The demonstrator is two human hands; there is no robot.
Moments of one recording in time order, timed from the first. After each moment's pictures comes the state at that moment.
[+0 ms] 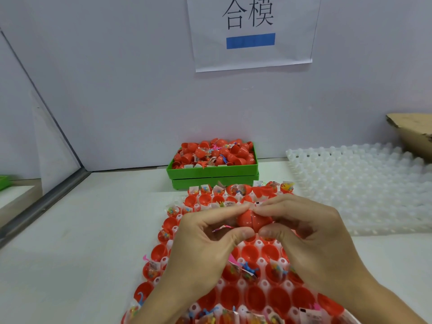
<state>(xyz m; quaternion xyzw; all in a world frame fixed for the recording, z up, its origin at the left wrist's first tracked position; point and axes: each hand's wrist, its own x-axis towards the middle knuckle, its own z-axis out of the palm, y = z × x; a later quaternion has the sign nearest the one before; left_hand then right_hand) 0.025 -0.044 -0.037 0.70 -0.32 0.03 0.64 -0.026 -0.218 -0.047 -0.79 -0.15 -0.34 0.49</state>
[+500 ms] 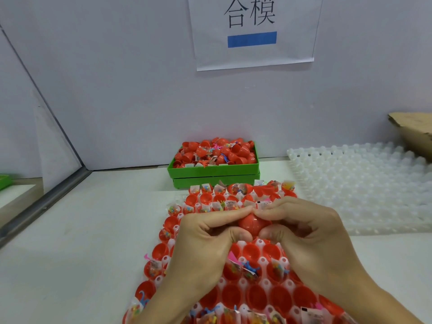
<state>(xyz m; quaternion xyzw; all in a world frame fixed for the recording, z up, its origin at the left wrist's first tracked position) 0.026 -0.045 -0.038 0.73 -0.31 0.07 0.61 -0.028 -0.212 -0.047 -0.78 -0.12 -0.35 0.51</state>
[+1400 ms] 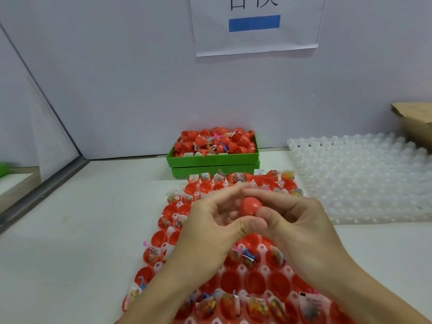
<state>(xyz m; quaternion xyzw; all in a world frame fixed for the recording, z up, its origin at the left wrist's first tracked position) 0.030 -0.050 -0.045 0.65 -0.31 -0.09 0.69 -0.029 -0.196 -0.046 -0.62 -0.05 -0.15 0.77</state>
